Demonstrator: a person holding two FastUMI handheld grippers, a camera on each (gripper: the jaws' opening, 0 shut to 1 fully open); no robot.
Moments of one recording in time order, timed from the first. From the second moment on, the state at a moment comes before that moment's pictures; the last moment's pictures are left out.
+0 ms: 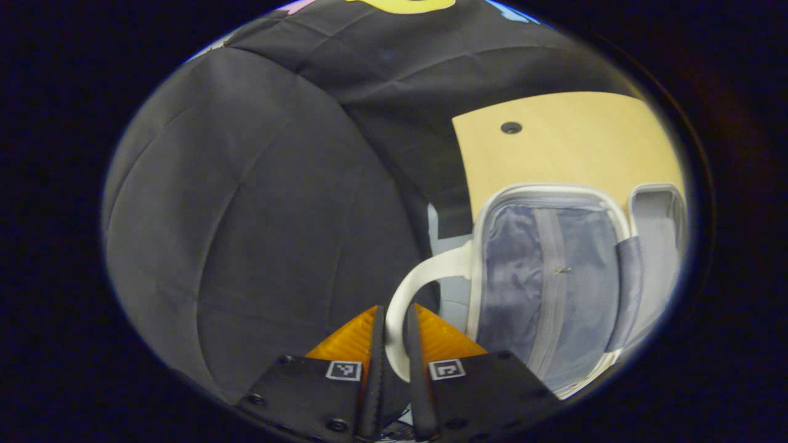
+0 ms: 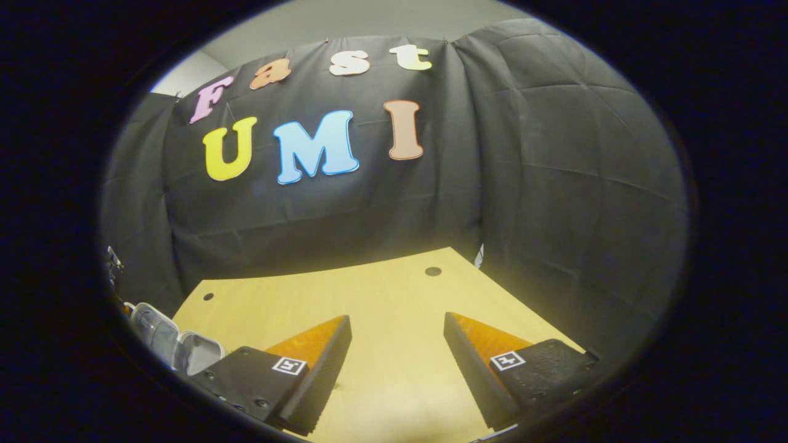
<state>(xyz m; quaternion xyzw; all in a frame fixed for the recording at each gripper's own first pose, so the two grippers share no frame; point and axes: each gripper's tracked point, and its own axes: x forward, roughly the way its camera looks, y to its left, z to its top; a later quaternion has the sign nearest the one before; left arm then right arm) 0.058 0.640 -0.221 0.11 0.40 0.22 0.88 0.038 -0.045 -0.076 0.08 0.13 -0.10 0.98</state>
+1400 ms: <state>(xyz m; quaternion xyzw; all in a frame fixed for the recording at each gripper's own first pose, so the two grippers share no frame) 0.111 0.045 -0.085 -0.02 0.15 -0.23 0.96 0.028 0.043 -0.138 0.02 0.23 0.08 0.97</state>
